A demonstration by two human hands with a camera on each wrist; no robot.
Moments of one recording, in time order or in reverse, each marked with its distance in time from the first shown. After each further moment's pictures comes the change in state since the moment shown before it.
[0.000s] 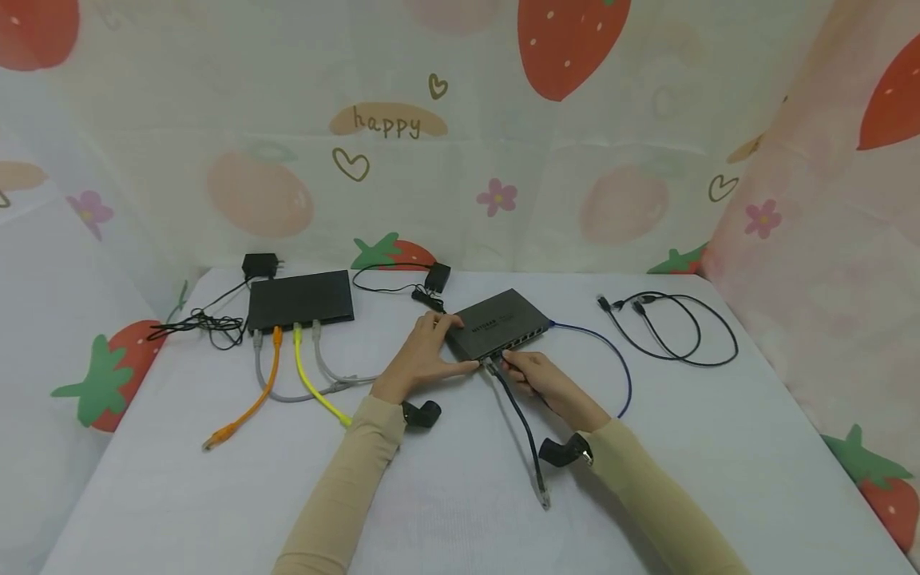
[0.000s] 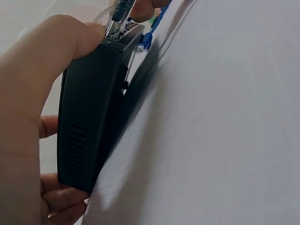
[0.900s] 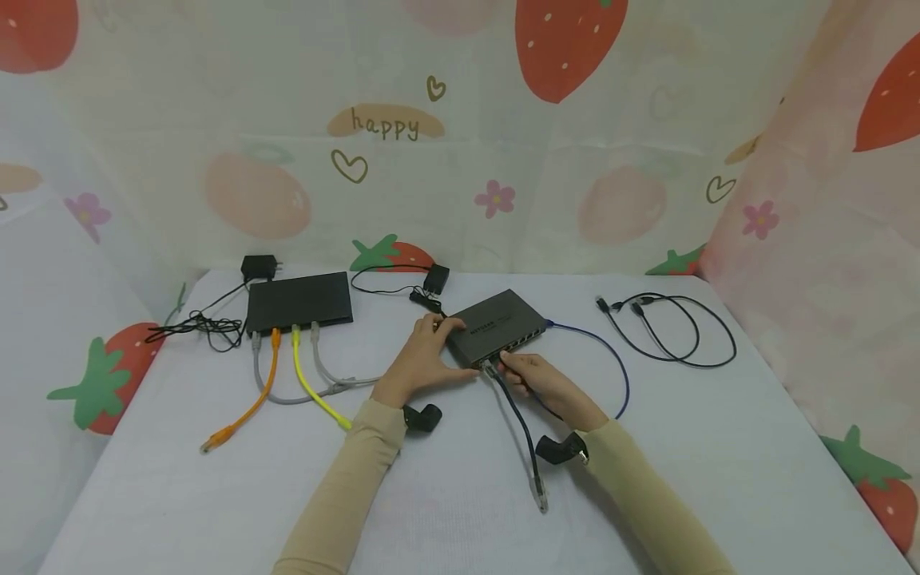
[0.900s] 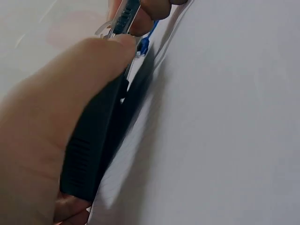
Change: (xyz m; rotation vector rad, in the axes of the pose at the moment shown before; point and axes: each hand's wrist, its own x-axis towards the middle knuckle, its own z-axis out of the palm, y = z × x) left_hand -0.003 0.003 0.003 0.010 0.023 -0.016; right_hand 0.006 0.001 -0.004 0.012 -0.064 0.009
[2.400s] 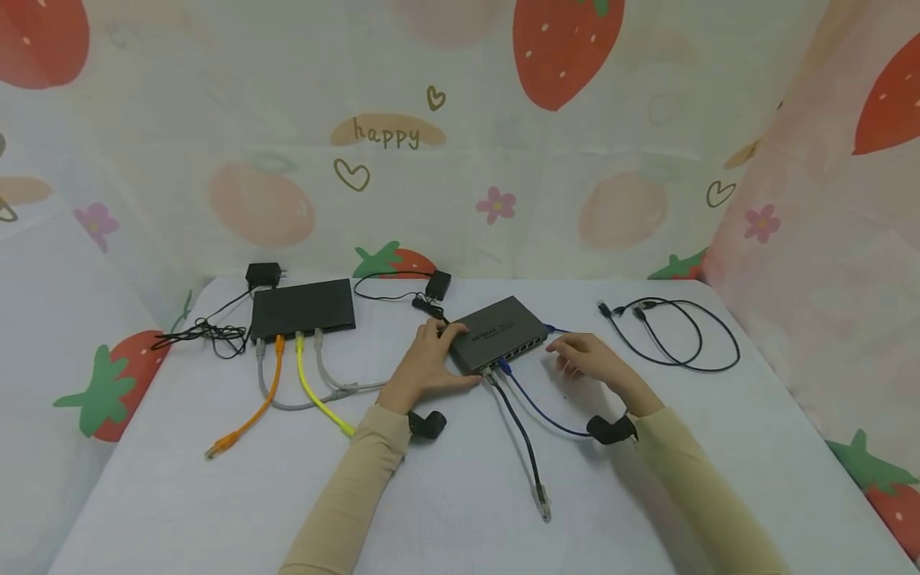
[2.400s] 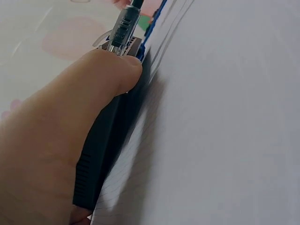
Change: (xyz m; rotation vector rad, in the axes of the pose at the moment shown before) left_hand 0.003 0.000 0.003 0.139 0.004 0.017; right_hand -0.033 -0.020 -0.073 -0.510 0.161 -0.152
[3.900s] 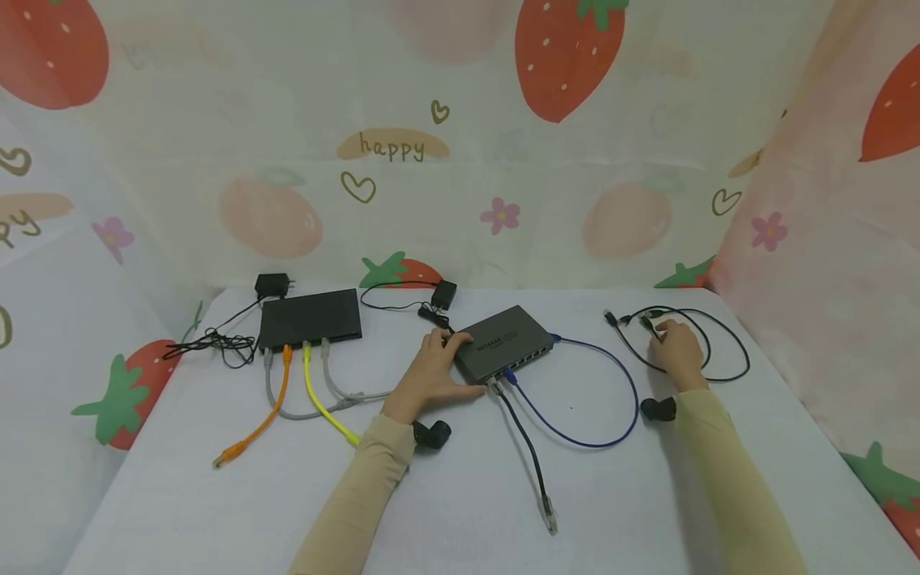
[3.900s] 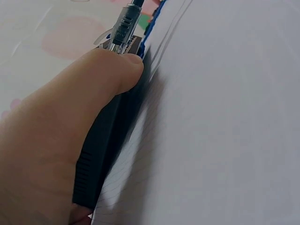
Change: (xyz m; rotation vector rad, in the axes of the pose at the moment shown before) left_hand -0.003 0.000 0.000 -0.026 -0.012 -0.027; right_hand 0.000 0.100 -0.084 -0.464 0.568 0.302
